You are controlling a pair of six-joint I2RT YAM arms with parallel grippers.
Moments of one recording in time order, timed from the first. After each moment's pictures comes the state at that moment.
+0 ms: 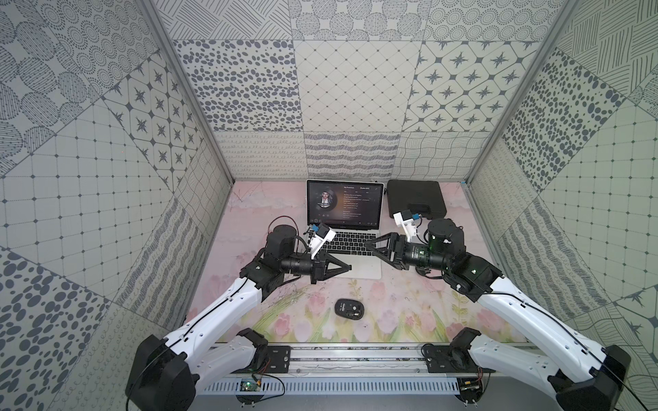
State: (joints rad) left arm -0.46 1.04 0.71 -0.04 1.03 -0.30; right arm 0.67 0.99 0.89 -0.22 -0.55 1.17
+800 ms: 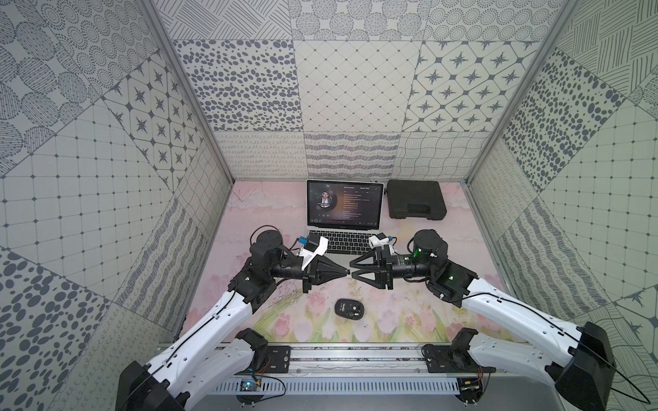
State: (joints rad) left arm -0.47 0.91 0.69 0.09 1.14 -0.02; right arm 0.80 1.06 0.77 0.10 -0.77 1.67
